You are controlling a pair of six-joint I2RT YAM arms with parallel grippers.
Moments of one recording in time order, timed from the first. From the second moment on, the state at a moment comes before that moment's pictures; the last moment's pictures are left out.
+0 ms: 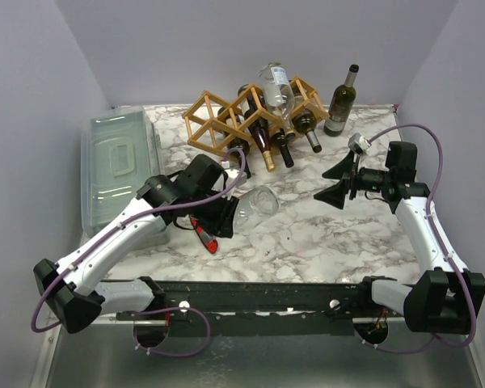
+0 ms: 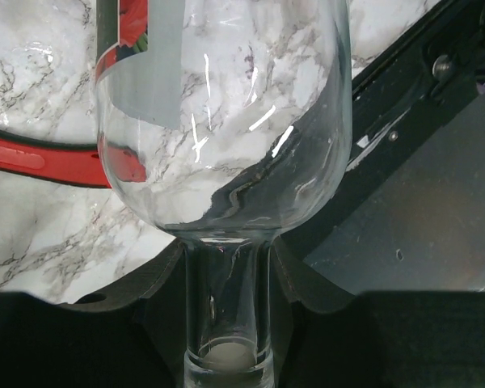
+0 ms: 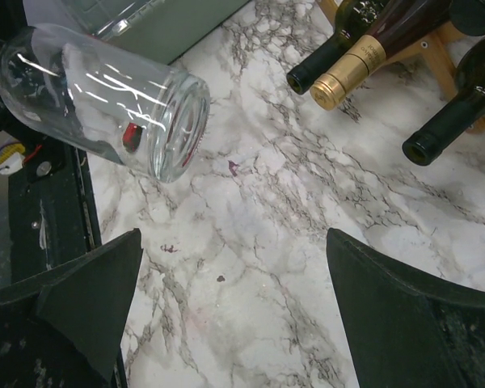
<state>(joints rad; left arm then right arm) -0.74 1.17 1.24 -1.05 0.30 -0.24 -0.07 1.17 0.90 -0.40 -1.21 -0.39</state>
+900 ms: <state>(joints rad) -0.88 1.51 1.52 -1.38 0.14 -0.04 -0.07 1.17 0.90 -0.34 -1.16 -0.31</state>
